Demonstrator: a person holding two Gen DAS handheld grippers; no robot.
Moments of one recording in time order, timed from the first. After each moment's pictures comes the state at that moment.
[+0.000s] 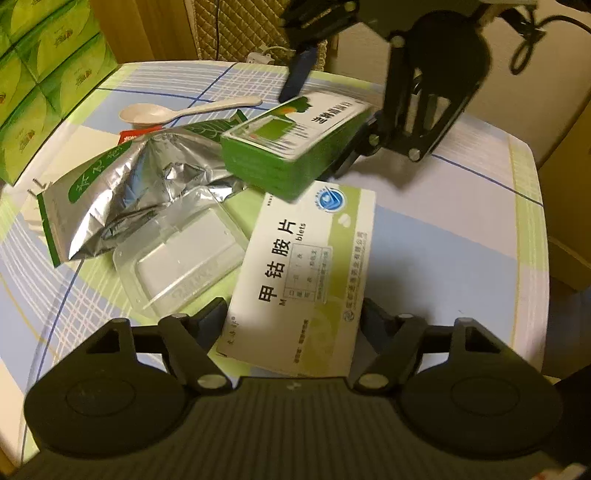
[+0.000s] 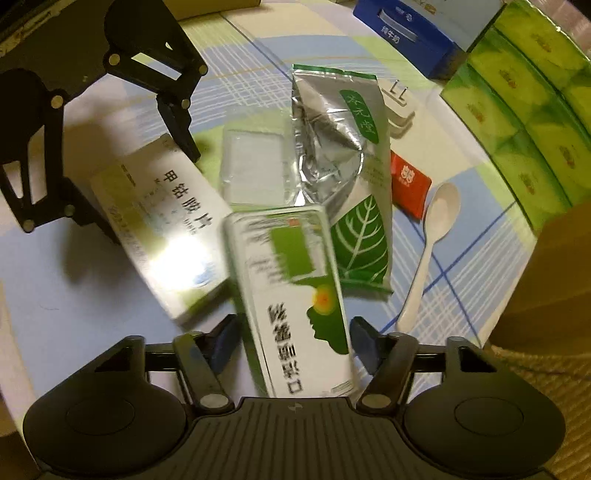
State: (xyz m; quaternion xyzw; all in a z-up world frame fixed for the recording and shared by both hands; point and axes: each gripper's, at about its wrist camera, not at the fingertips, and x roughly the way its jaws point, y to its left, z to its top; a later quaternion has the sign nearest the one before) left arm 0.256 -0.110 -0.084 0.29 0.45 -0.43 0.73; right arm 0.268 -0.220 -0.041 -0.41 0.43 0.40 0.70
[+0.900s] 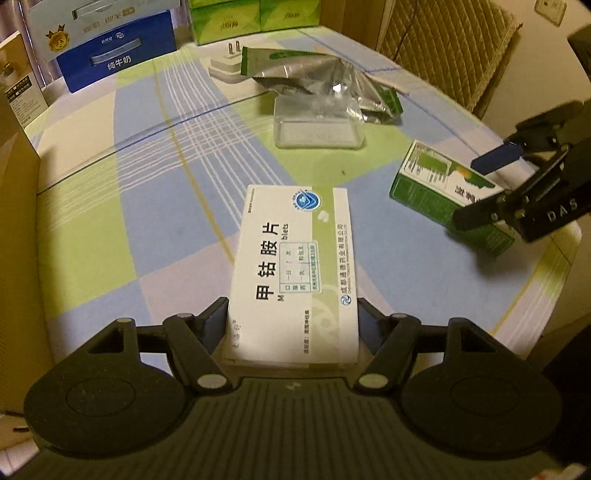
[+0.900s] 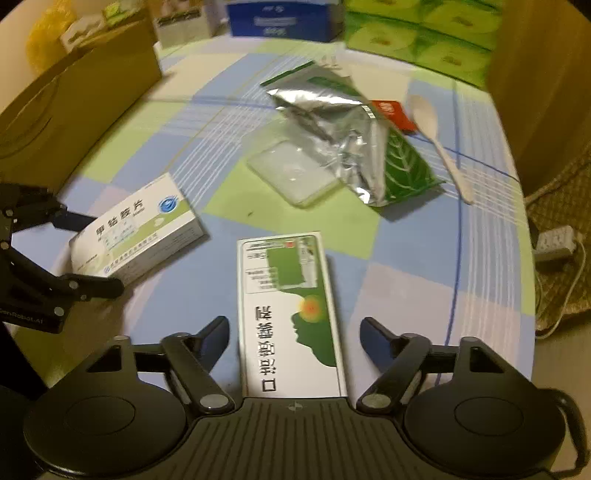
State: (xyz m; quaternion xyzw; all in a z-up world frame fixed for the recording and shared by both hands) left arm 0.174 -0.002 -0.076 0.09 0.49 -0.20 0.84; right arm 0.189 -0.200 -0.038 -0.13 0.50 0.27 0.81
